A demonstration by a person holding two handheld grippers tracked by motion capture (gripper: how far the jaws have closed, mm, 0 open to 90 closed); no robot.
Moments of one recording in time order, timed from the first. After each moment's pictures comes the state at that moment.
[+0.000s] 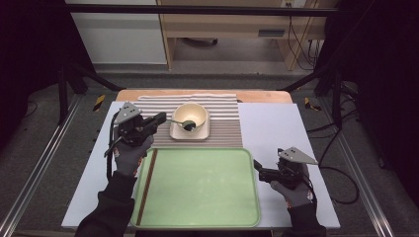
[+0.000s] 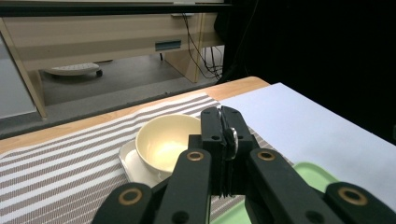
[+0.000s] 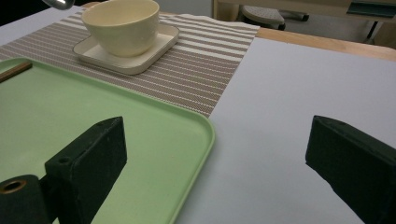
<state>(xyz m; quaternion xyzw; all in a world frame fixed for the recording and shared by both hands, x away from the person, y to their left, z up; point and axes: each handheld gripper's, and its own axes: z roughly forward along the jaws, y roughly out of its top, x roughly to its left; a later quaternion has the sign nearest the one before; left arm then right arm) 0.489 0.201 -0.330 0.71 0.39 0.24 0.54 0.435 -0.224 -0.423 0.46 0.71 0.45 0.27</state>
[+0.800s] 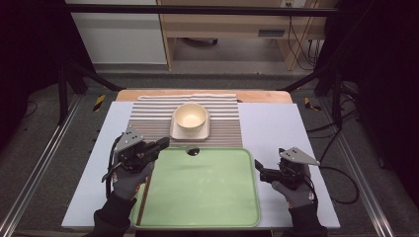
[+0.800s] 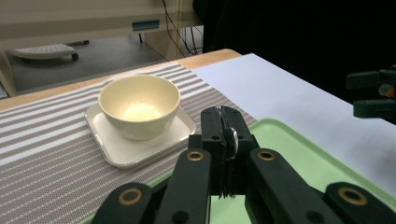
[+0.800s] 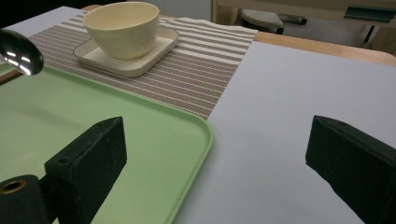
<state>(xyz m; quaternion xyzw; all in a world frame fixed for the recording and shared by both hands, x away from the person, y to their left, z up) 0.440 0.194 -0.356 0.74 0.37 0.20 0.53 0.433 -0.226 -0.420 0.46 0.71 0.45 0.28</state>
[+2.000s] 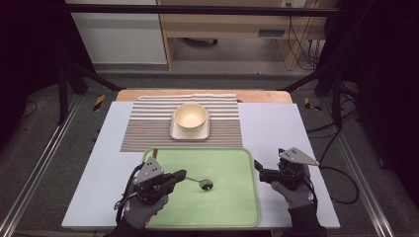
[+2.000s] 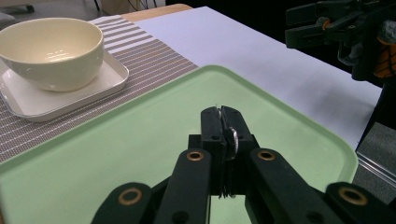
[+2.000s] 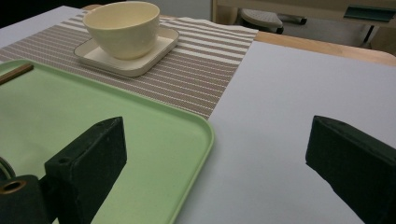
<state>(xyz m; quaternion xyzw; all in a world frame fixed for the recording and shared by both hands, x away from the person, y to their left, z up) 0.391 0.160 -0.392 0.78 0.33 0.14 0.51 0.432 -0.224 -0.421 0.46 0.71 0.45 0.28</state>
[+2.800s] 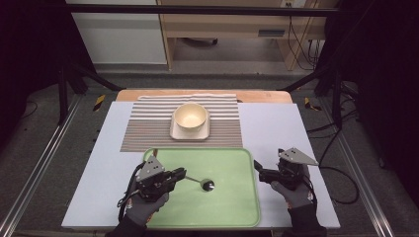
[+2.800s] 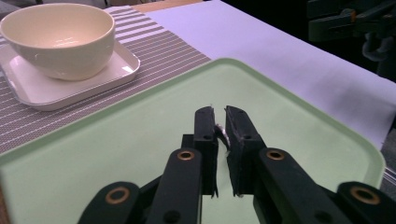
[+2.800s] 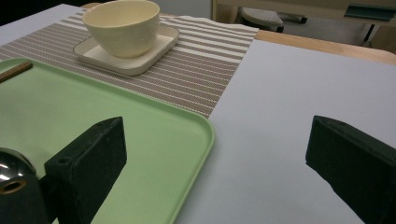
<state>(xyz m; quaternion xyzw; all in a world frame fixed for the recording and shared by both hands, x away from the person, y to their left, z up) 0.404 0.163 -0.408 0.78 0.35 0.15 0.50 0.432 -0.223 -0.422 0.46 0.71 0.45 0.28</state>
